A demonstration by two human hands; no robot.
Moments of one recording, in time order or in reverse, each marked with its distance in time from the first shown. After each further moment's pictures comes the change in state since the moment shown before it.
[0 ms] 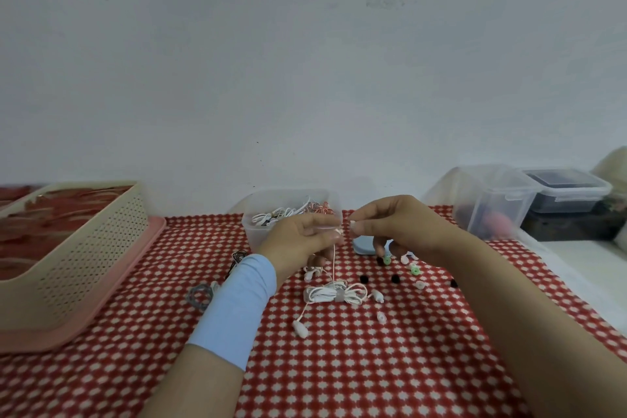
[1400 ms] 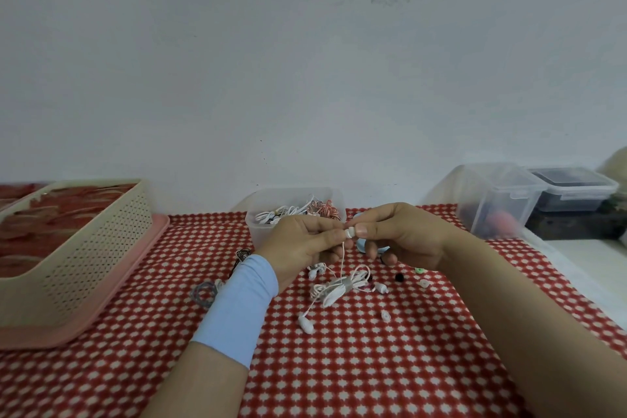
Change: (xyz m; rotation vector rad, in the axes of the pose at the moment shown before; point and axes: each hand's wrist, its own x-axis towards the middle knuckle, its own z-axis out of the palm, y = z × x) left_hand -0.005 -0.001 0.001 -0.191 -0.061 0.064; right_hand -0.002 0.000 0.009 0.285 -0.254 0.048
